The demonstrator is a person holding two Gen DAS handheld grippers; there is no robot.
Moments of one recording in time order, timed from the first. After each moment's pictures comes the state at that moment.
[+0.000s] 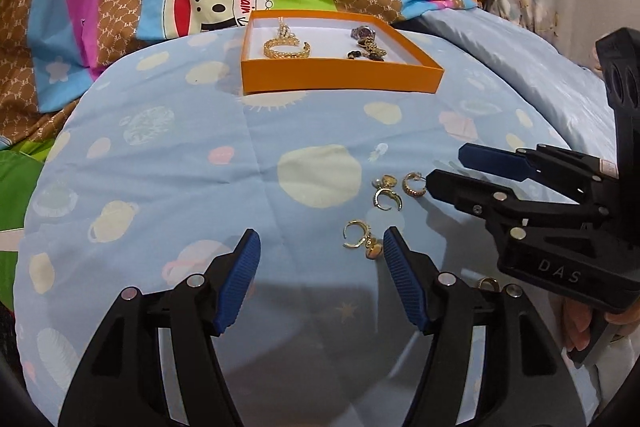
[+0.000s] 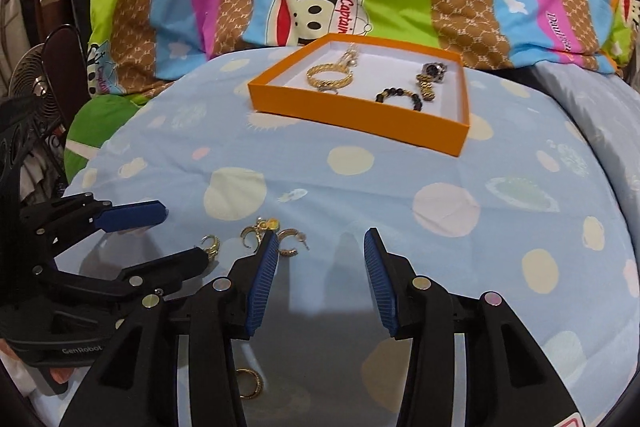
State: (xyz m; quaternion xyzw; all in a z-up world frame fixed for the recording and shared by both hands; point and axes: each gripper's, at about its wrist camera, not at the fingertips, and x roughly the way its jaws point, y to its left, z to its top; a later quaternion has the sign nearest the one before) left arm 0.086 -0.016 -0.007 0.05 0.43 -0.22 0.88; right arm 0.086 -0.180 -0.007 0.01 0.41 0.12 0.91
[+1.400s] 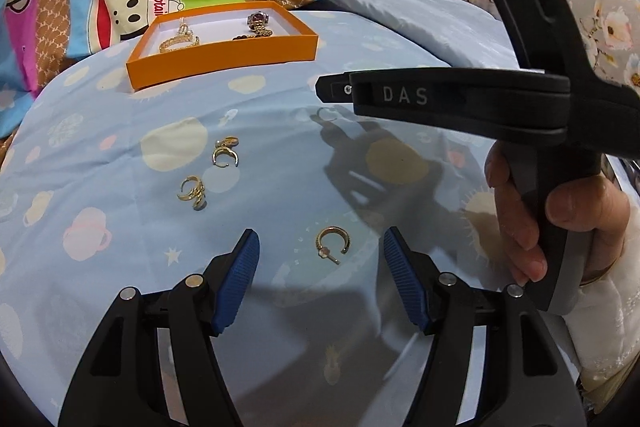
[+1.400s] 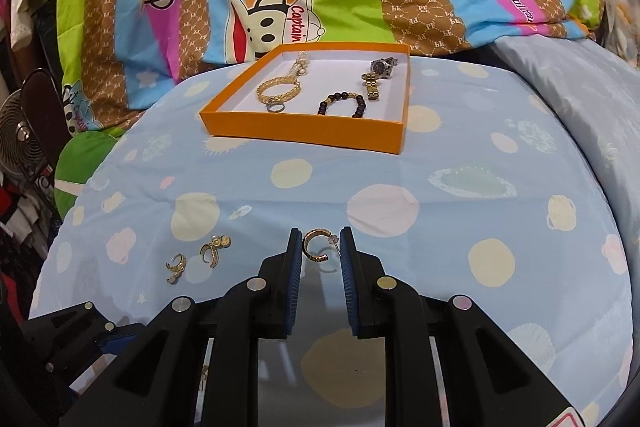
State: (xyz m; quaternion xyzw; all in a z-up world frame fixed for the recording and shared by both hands) left arm 0.028 -0.073 -0.007 0.08 0.43 -0.31 0.84; right arm 0.091 -0.221 0.007 0.06 0.41 0.07 0.91
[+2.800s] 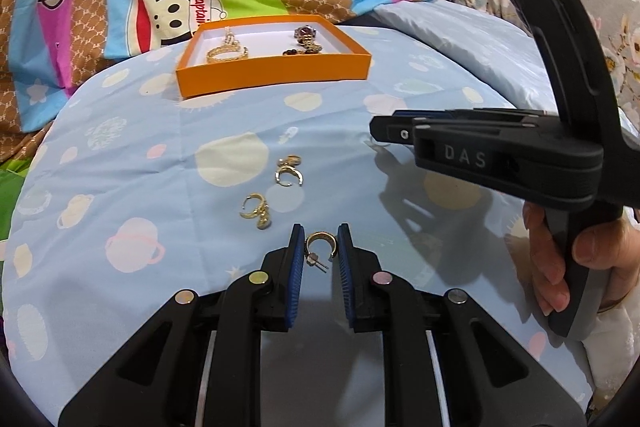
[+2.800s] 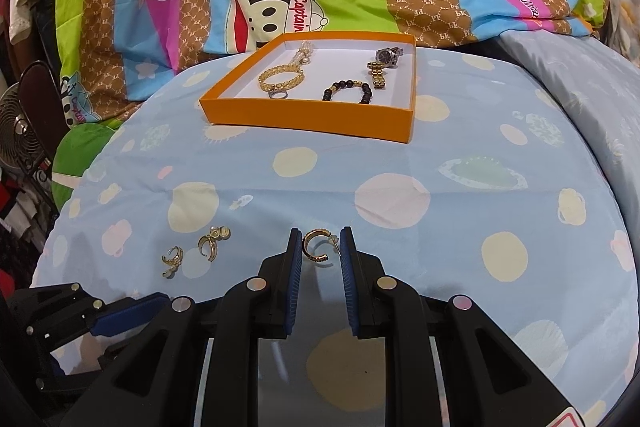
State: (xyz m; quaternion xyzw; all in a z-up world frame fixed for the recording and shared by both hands) left arm 0.044 -0.054 -0.002 0.07 0.41 -0.25 0.87; right arm 0.093 -0.213 -0.003 0.05 0.42 0.07 0.90
